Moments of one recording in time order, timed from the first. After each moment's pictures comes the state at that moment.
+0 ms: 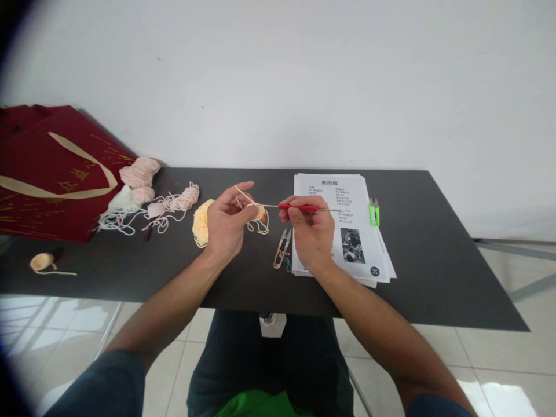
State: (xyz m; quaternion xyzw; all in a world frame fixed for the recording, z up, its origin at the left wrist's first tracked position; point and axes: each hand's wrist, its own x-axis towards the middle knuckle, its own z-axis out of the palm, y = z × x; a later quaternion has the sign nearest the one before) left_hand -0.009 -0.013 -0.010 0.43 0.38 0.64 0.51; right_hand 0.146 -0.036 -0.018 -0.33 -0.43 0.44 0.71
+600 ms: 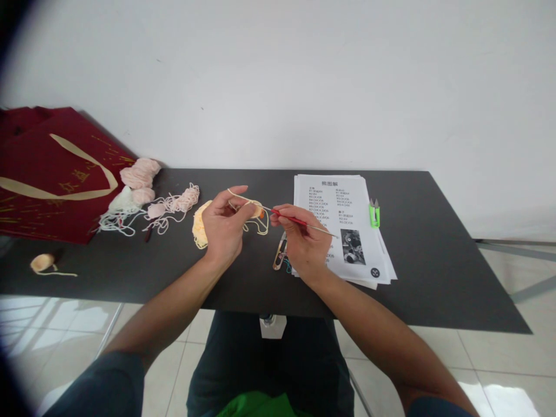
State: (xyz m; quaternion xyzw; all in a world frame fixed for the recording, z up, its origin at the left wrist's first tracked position) left_hand -0.005 -0.015 -0.015 0.43 0.43 0.68 0.42; right_hand 0.133 -0.051 -0.019 -0.38 -0.47 0.34 0.72
